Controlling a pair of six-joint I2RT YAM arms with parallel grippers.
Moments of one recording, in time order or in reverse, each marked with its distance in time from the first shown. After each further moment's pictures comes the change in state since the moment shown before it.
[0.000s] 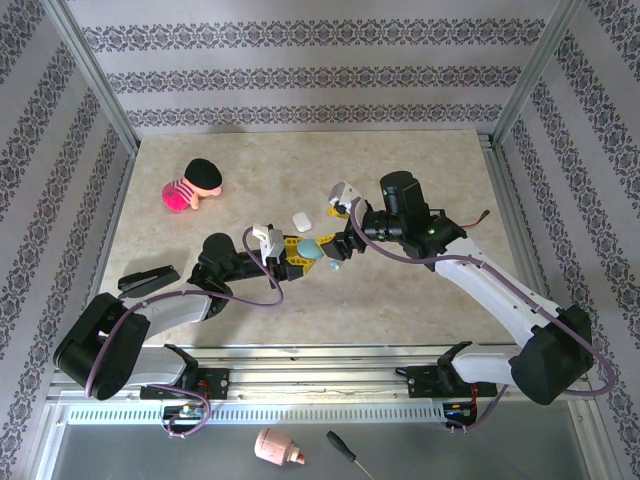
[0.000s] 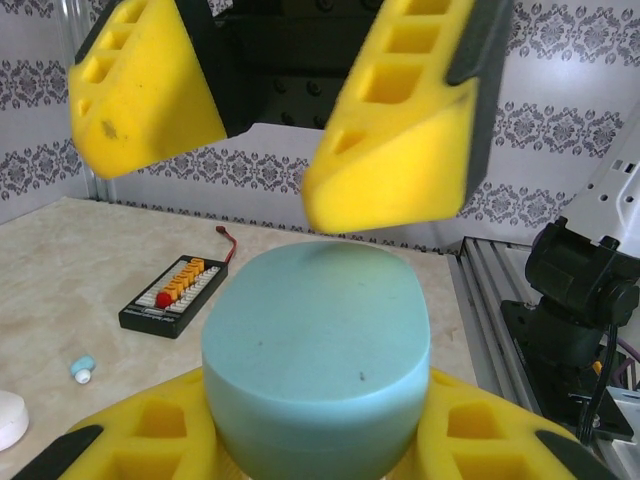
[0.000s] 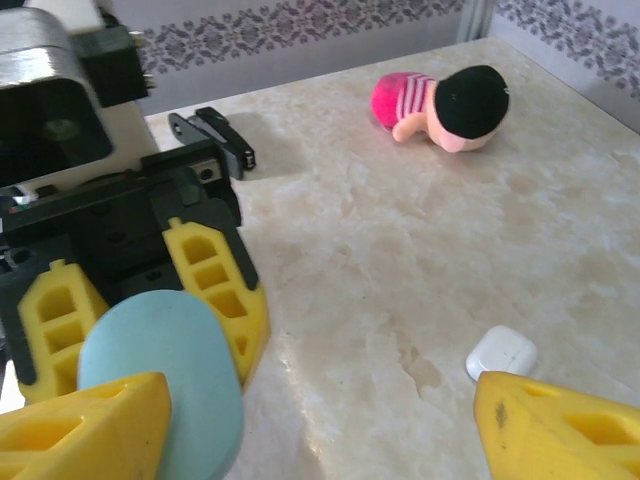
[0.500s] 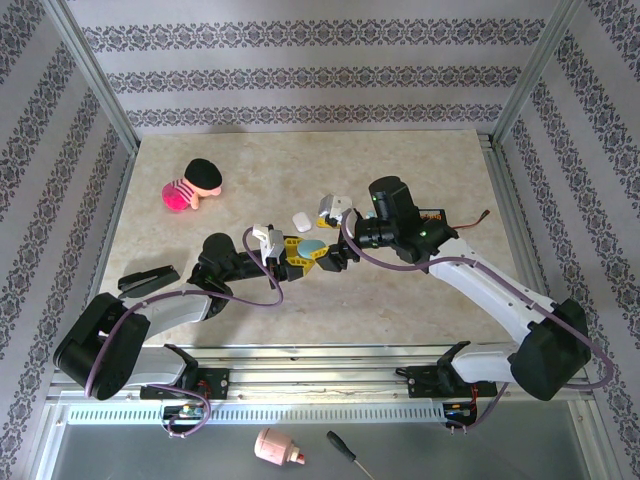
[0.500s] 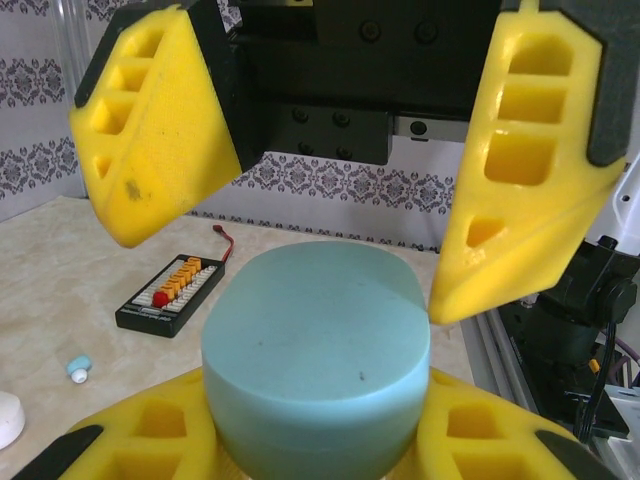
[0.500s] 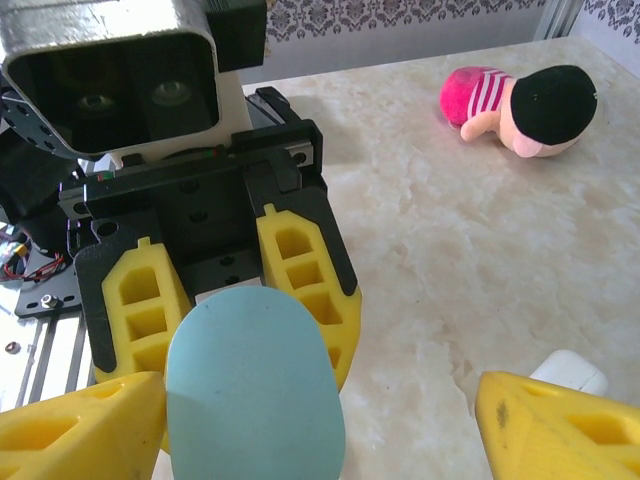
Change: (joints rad) left arm 0.001 0.000 0.000 0.000 0.006 0.000; right arm 0.045 0.025 0.000 -0.029 -0.043 -0.064
